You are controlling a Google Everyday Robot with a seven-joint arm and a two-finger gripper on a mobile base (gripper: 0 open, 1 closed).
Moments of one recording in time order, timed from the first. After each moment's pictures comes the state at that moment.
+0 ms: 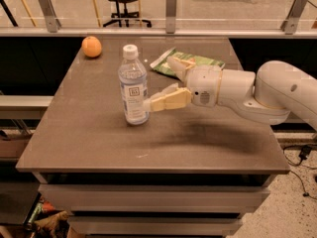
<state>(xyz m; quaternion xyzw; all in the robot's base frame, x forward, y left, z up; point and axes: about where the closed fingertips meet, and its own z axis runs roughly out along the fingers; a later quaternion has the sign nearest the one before) 0.550 0.001 0.915 -0.43 0.61 0.38 0.55</state>
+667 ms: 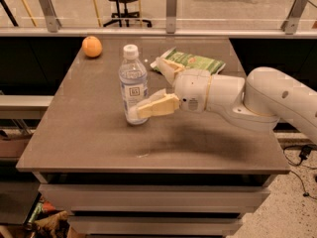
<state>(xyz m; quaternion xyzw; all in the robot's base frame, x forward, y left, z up) 0.531 0.028 0.920 -0.44 0.58 0.38 0.57</state>
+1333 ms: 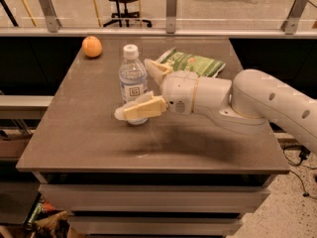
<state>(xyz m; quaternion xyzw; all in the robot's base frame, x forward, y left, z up) 0.526 0.056 0.918 -0.44 0.58 0.38 0.57</state>
